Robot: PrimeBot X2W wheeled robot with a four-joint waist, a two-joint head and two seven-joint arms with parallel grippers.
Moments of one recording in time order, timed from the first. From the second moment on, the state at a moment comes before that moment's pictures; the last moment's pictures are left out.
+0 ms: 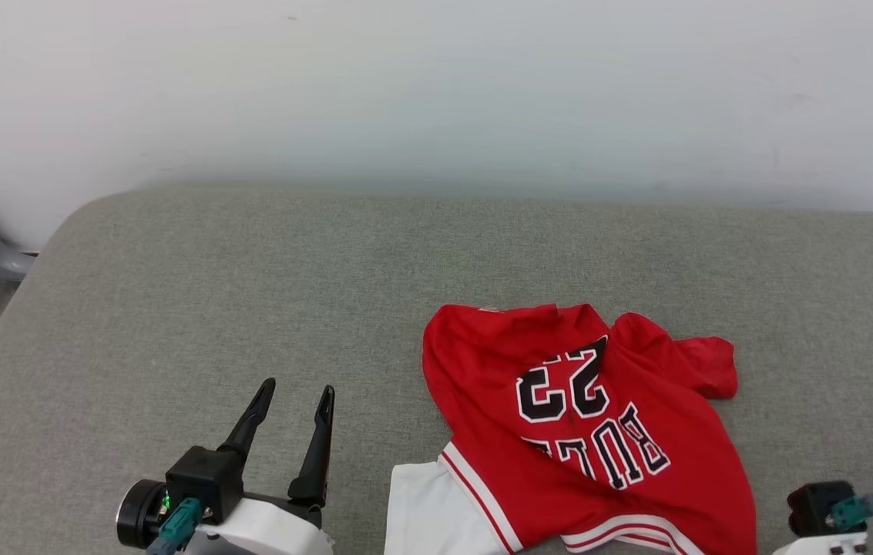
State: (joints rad) left arm -0.02 0.23 -0.31 0.08 -0.34 0.05 -0.25; right arm 0.21 -0.13 -0.07 -0.15 0.19 0.13 0.78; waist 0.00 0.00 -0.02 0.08
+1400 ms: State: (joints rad) left arm 0.01 0.30 -0.34 0.10 -0.39 0.06 -0.04; right arm 0.17 -0.05 -0.07 -0.19 0.13 0.13 0.00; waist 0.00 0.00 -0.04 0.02
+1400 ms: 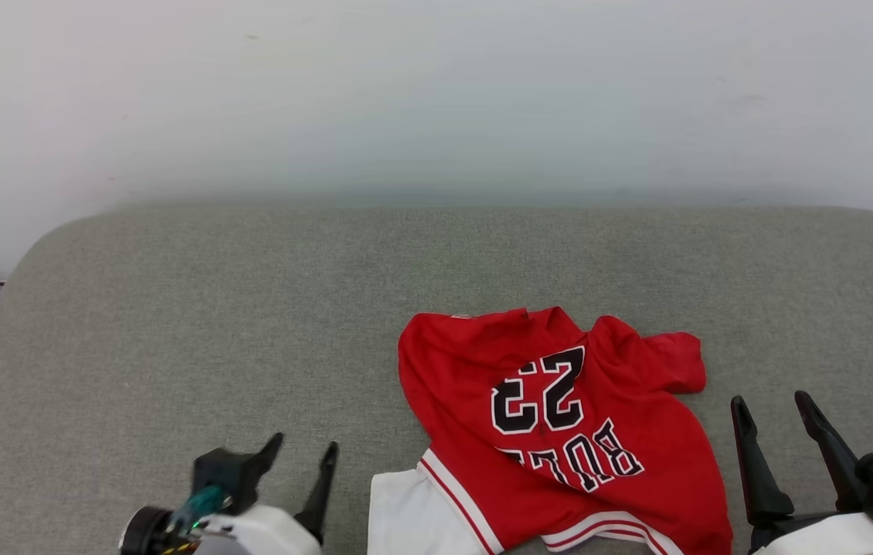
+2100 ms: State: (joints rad) left arm -0.18 0.37 -0.66 0.21 -0.43 -0.12 0.63; right arm 0.14 -0.05 -0.05 -0.23 0.14 0.13 0.03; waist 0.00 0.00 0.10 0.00
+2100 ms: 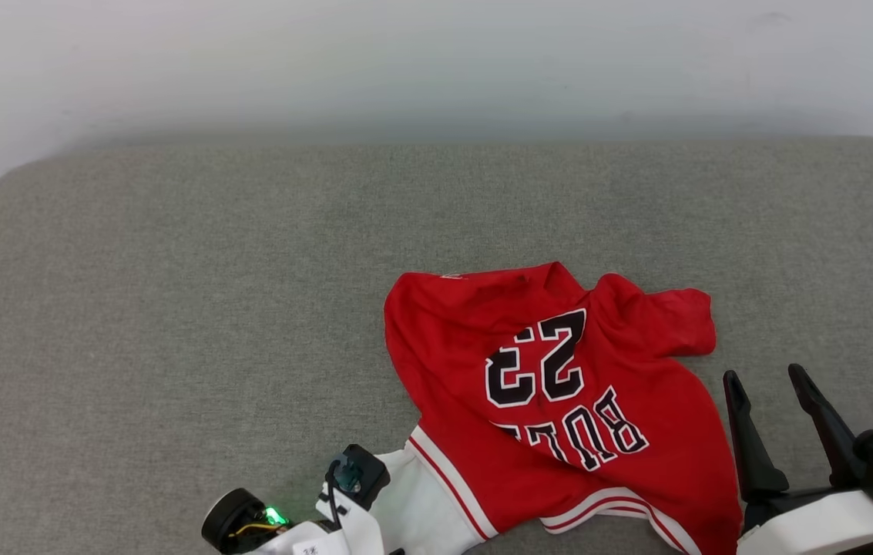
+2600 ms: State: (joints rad) left arm -0.23 0.38 -0.64 0.18 -0.45 -0.06 0.46; right arm 0.12 -0.05 -0.07 -0.19 0.17 0.13 0.04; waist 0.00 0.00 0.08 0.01
